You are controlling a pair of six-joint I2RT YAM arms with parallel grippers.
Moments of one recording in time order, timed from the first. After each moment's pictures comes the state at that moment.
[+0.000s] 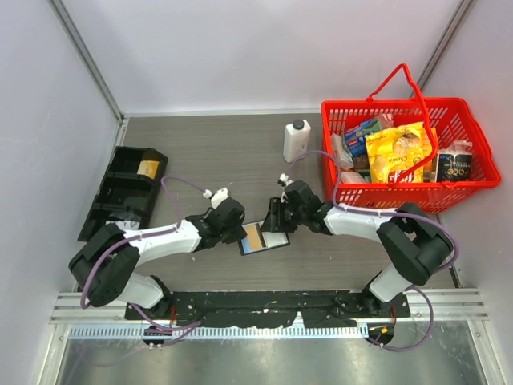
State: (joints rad) left arm -0.83 1.41 0.64 -0.15 -0.22 -1.02; right arm 0.72 1.57 0.74 0.03 -0.26 0.70
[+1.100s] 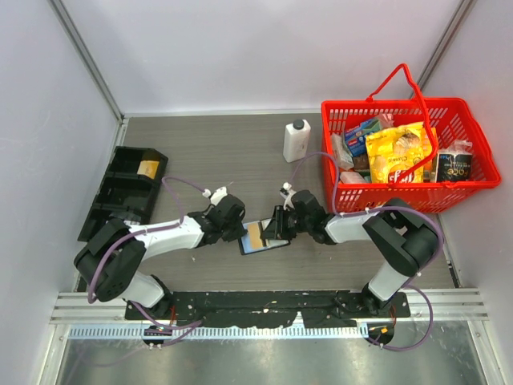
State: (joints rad) left arm -0.79 1.46 0.67 -0.15 -0.19 -1.06; right arm 0.69 1.65 0.58 0.38 -0.42 0.78
